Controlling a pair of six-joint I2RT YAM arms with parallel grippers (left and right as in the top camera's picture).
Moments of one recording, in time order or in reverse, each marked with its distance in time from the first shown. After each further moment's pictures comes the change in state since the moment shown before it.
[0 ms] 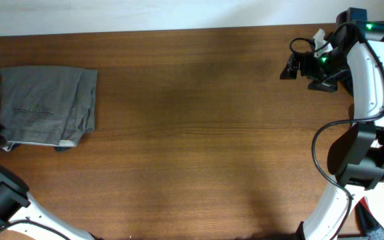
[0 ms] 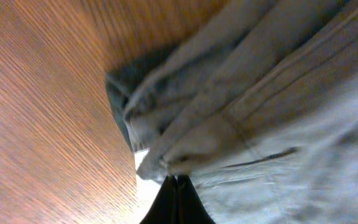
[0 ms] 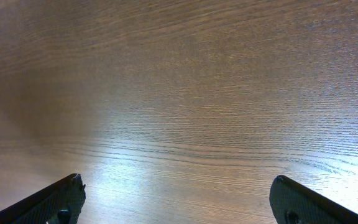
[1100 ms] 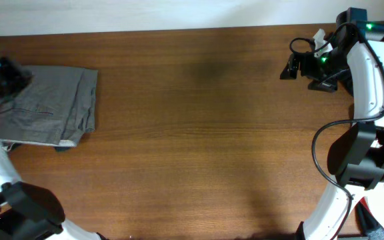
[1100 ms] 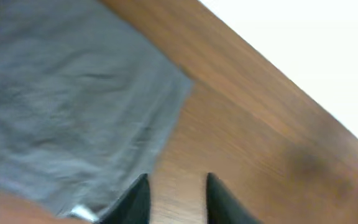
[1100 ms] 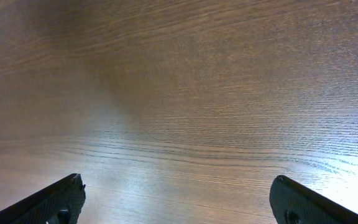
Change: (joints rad) left arm -0.329 -0.397 0.082 -0.065 0.249 -0.032; right arm 0.000 0.000 0.000 0.000 0.000 0.000
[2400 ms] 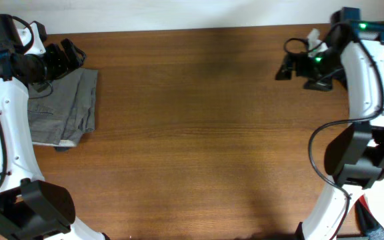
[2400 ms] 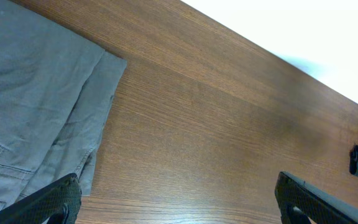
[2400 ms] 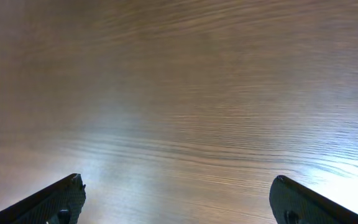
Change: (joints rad) left arm -0.197 0.000 0.000 0.008 0.000 -0.012; right arm 0.065 0.000 0.000 0.001 0.008 0.000
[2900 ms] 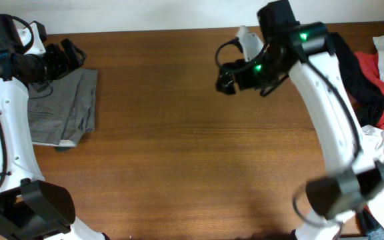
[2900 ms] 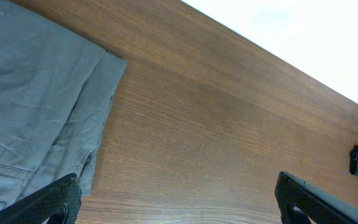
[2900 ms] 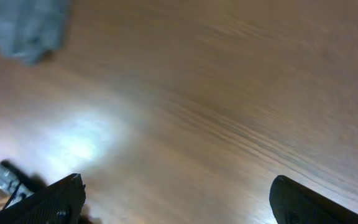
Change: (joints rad) left arm 0.000 0.000 0.000 0.000 0.000 0.000; right arm 0.427 -0.274 0.000 0.000 0.000 0.000
